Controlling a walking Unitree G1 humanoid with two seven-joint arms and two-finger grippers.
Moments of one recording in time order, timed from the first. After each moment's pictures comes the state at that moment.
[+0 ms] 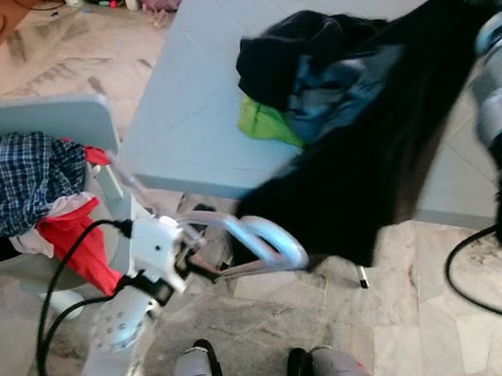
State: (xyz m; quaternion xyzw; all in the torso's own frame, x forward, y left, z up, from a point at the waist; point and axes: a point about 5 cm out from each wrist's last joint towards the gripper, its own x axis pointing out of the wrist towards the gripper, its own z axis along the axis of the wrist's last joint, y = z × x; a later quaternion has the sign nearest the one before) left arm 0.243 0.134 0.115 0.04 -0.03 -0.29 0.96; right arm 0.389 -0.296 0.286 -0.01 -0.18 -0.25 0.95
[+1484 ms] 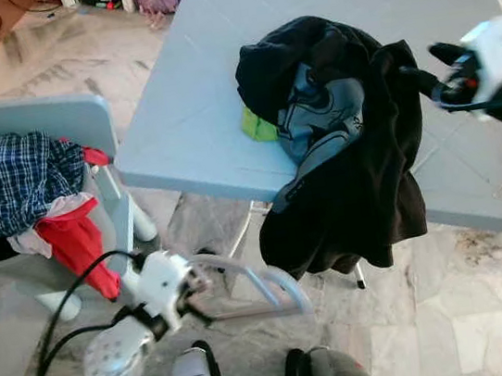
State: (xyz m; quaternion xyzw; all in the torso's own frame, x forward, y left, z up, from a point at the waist) left arm 0.221 0.156 0.064 0.08 0.07 -0.32 0.94; right arm 0.359 -0.301 0.228 -0.20 -0.03 0.21 0.96
